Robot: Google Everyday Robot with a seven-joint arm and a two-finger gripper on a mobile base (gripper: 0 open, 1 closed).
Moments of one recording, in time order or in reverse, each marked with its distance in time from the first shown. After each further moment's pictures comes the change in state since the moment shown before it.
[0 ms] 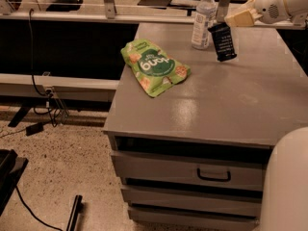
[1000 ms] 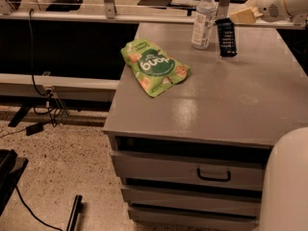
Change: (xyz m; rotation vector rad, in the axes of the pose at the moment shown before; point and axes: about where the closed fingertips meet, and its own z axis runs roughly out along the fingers) arm 0.005 -0.028 0.000 0.094 -0.014 -0.013
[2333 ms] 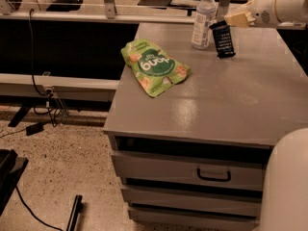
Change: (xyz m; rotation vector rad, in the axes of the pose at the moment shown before) arm 0.008 -0.008 0.024 0.030 -0.041 0.030
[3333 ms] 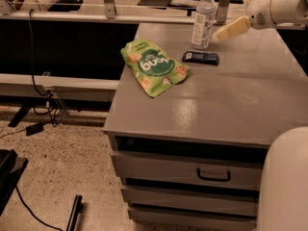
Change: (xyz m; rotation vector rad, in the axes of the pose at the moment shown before) arm 0.002 0.005 0.011 -0.017 0.001 0.004
